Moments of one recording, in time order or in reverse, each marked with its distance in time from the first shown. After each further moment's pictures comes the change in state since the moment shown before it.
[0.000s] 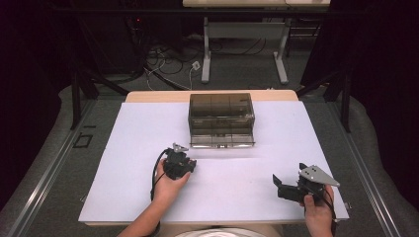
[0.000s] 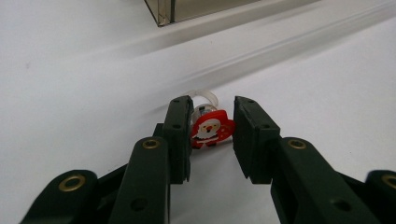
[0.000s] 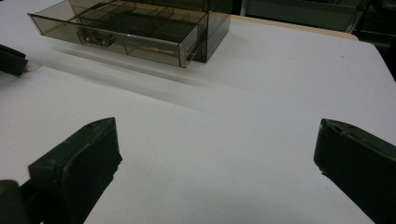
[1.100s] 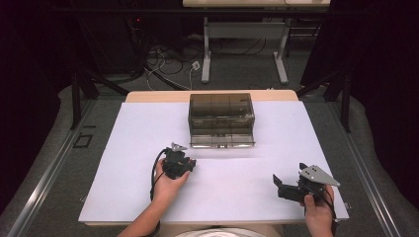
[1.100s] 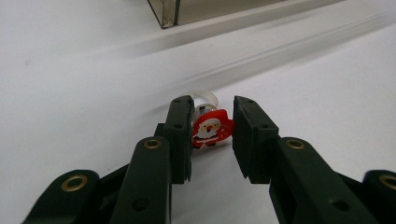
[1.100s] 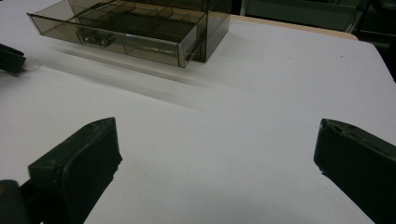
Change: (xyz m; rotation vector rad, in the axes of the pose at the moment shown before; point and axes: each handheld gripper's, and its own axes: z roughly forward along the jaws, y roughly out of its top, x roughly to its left) left arm 0.002 0.000 -0.002 -0.015 -0.023 -0.051; right arm -0.002 0.000 0.000 0.001 0.004 -0.007
